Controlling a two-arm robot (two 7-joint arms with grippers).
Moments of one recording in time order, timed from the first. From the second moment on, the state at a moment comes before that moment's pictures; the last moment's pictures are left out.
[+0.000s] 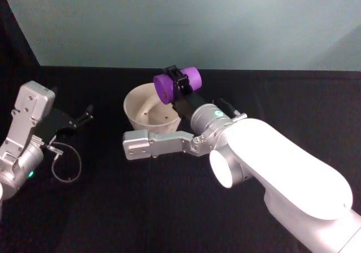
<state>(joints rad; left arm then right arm) -0.20 0.60 0.45 -1.41 -0.25 -0.12 0.03 0.56 0.19 -0.80 -1.28 -1.15 0.22 0.20</state>
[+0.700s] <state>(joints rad) -0.20 0.60 0.45 -1.41 -0.25 -0.12 0.03 0.56 0.20 -0.82 -1.28 -1.19 0.22 0.19</state>
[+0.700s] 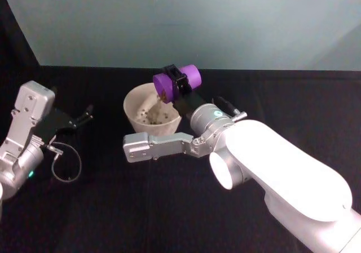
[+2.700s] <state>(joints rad) -0.20 0.60 0.45 -1.41 -0.25 -0.12 0.03 0.56 0.21 -0.85 -1.31 -1.25 0.22 0.19</state>
